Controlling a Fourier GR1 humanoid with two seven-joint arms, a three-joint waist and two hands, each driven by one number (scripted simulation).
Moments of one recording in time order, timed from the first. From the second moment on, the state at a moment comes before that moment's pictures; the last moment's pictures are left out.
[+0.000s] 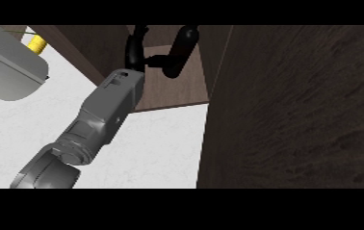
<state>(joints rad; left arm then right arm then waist) -1.16 0.07 -0.14 -0.09 0.40 0.49 -0.56 0.33 -0.50 0.59 -2.49 -0.03 -0.33 0.01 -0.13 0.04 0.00</state>
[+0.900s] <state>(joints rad) -1.21 0.03 -0.04 -0.16 0.48 0.18 -0.64 0.37 -0.51 0.55 -2.51 -0.04 -0.33 0.02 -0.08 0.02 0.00</state>
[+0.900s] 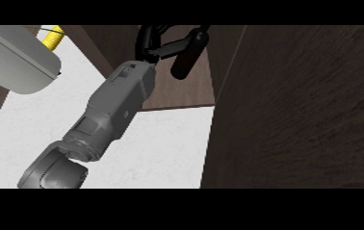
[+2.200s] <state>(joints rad) -0.88 0.00 -0.27 -0.60 0.62 0.08 -0.52 0.42 -0.53 0.51 -2.52 -0.03 -0.36 0.04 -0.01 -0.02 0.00</state>
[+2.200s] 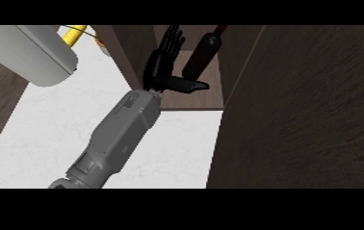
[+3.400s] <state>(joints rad) -0.13 0.13 -0.47 -1.41 0.61 0.11 -0.44 0.41 -0.61 0.47 -2.52 -0.03 -0.31 0.06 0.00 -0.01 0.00</state>
